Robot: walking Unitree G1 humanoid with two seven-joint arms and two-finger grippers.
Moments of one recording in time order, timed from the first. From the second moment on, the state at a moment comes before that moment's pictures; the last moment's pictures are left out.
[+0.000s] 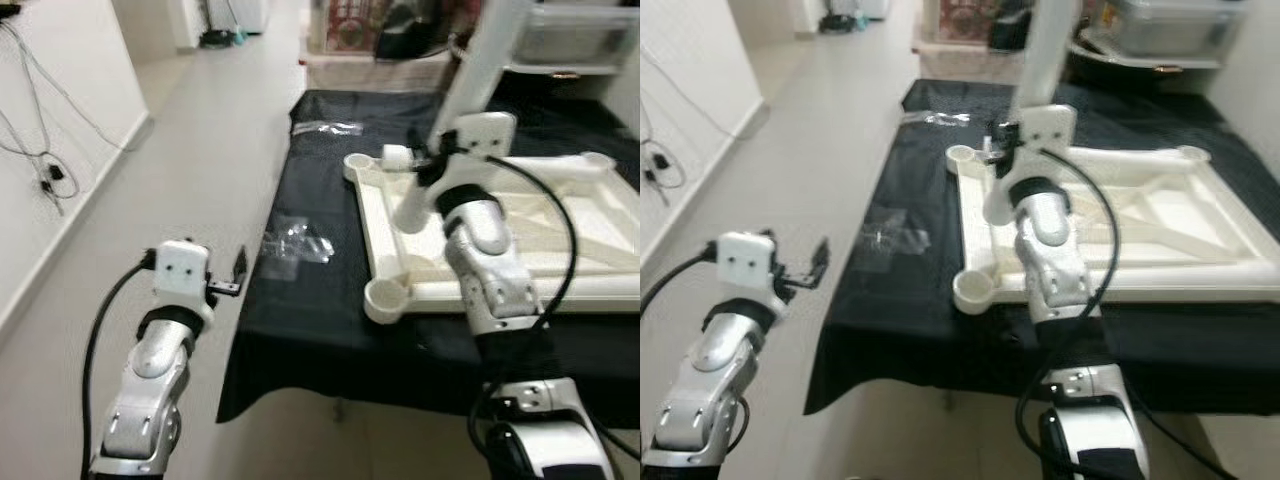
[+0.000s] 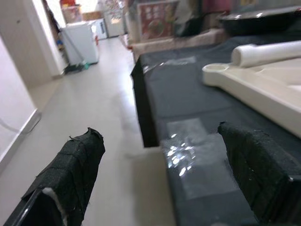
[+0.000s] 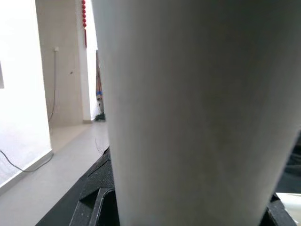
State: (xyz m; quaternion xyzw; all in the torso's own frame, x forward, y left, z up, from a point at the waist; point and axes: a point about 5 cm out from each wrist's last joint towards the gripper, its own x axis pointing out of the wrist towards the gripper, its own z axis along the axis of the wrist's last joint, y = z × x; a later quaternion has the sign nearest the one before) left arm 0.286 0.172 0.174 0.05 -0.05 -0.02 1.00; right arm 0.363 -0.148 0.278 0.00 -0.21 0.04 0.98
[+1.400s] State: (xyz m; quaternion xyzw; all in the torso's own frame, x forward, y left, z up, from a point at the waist) left arm 0.283 0.162 0.164 0.07 -0.03 -0.01 1.00; right arm 0.356 -0.127 0.272 0.01 -0.20 0.13 0.97
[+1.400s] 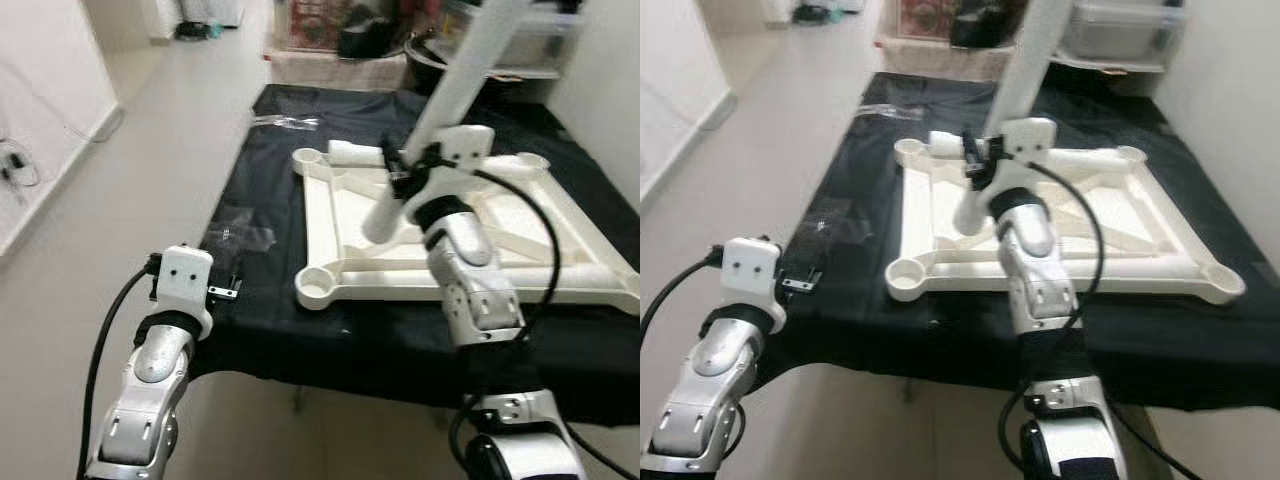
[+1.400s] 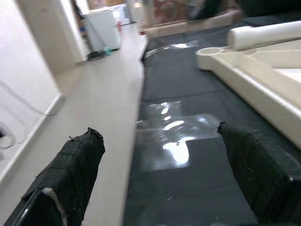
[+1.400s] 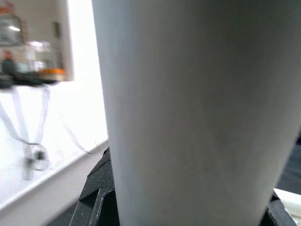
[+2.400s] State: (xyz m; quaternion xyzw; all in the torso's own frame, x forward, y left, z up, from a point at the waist) left arm 0.206 0.092 0.143 -0.05 0.04 -0.33 0.94; right arm 0.373 -0.159 0.285 0.07 -0.08 0.49 0.86
